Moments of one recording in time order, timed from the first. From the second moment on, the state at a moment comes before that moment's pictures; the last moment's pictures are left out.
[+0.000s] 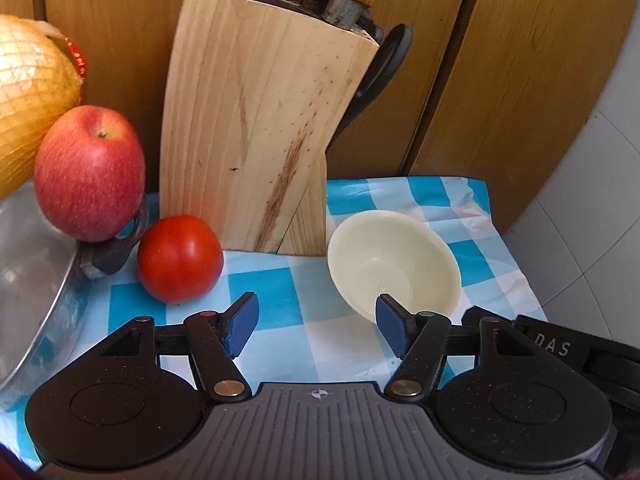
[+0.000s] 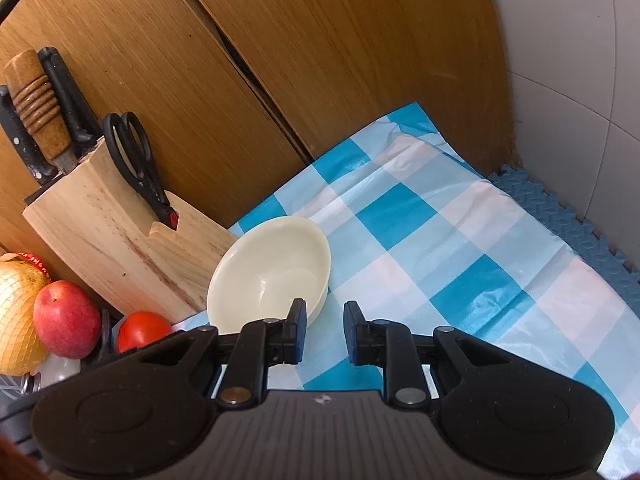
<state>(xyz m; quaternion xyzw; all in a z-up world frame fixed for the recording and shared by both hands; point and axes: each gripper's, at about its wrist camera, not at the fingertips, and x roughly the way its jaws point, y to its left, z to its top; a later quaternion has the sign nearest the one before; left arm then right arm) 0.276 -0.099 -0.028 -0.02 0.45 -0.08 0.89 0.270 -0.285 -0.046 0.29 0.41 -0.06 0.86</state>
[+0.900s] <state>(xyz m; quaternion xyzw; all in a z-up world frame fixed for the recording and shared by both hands) 0.296 -0.110 -0.051 -0.01 0.45 -0.09 0.89 0.292 -0.290 -0.058 0.29 0.41 -0.06 0.86</state>
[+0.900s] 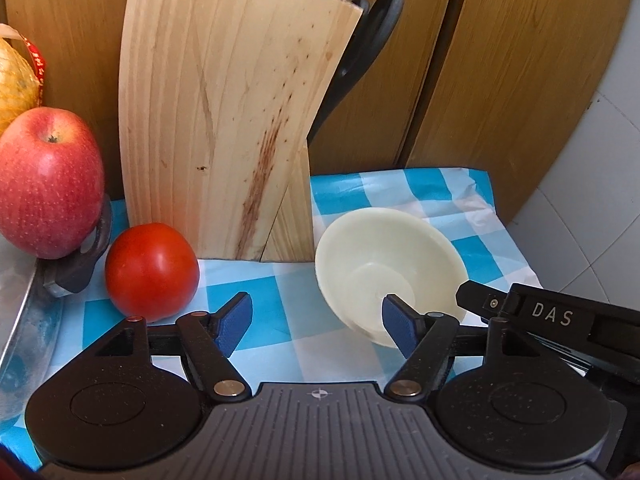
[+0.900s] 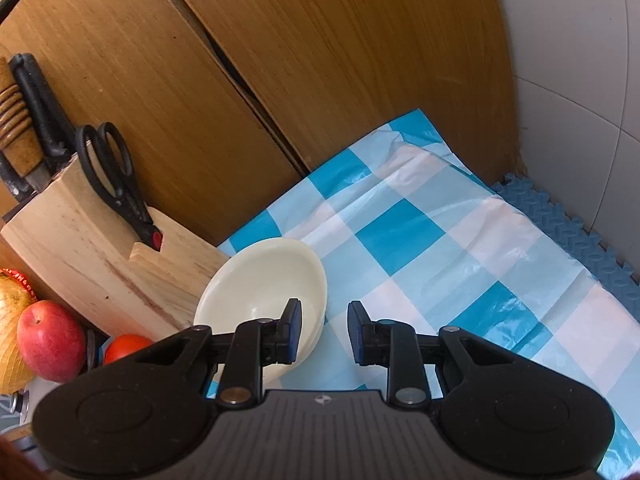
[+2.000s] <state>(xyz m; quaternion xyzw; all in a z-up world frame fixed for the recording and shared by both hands) 0.315 -0.117 -0.076 -0.03 0.49 -0.11 0.86 0.309 -0.283 -0.075 0.28 0.42 -0.04 0.86</state>
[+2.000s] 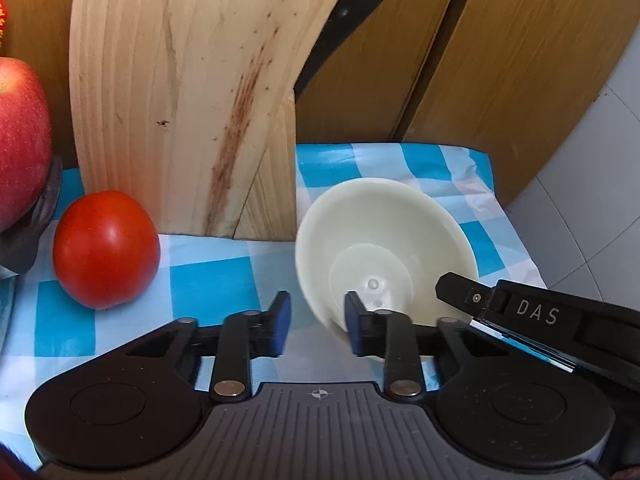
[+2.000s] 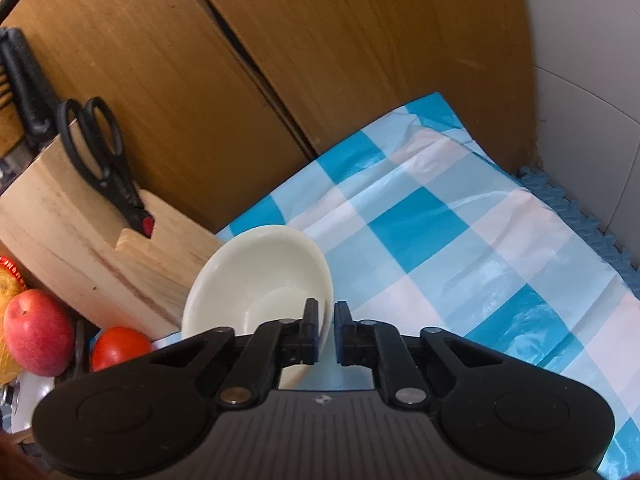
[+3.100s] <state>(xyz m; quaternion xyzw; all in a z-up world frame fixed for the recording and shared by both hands) 0.225 -0.096 0.021 0.00 0.43 -0.10 0.90 0.210 -0.247 0.014 0.28 0.39 0.01 0.88</state>
